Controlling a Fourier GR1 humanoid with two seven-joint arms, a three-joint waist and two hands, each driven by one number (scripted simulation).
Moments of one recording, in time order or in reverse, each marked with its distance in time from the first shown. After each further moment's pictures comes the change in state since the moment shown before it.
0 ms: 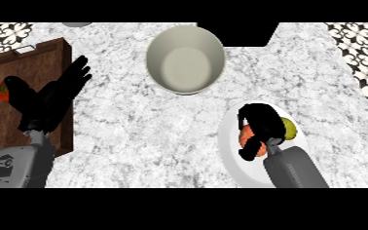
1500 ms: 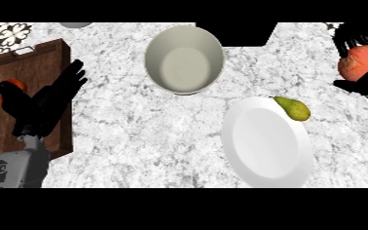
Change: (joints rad) left arm 0.032 0.008 0.021 -0.009 0.002 -0.022 -0.009; right arm -0.428 -0.557 -0.333 0.137 -0.251 0.233 -0.809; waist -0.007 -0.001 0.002
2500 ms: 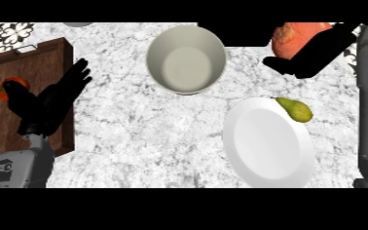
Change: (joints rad) left arm -0.008 -0.020 -0.015 -0.014 -0.012 0.004 0.008; right arm -0.266 0.378 -0.070 -0.324 -0.266 0.304 0.639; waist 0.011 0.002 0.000
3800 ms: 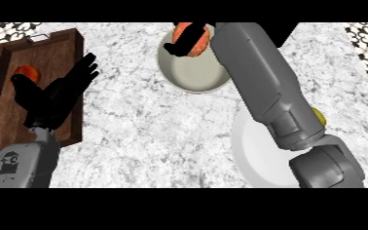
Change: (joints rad) left arm -0.047 -0.006 -0.021 0.010 -0.002 -0.022 0.004; right arm -0.358 0.293 0.057 0.943 0.235 -0.620 -0.167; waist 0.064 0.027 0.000
